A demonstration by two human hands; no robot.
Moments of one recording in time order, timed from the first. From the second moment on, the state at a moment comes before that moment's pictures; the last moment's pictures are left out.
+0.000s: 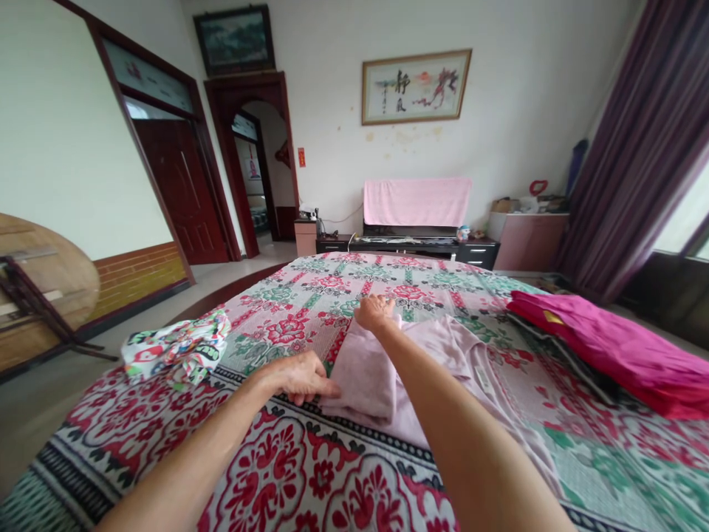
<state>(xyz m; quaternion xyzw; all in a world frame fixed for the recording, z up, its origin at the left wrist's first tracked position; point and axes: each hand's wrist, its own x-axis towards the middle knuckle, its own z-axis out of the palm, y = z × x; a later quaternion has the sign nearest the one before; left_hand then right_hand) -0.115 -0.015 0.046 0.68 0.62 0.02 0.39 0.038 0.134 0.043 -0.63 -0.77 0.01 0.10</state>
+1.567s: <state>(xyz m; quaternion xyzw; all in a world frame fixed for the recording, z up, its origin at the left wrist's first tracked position) -0.061 -0.038 0.091 0.76 0.50 0.28 0.31 0.125 0.119 0.062 -0.52 -0.47 0.50 0.50</state>
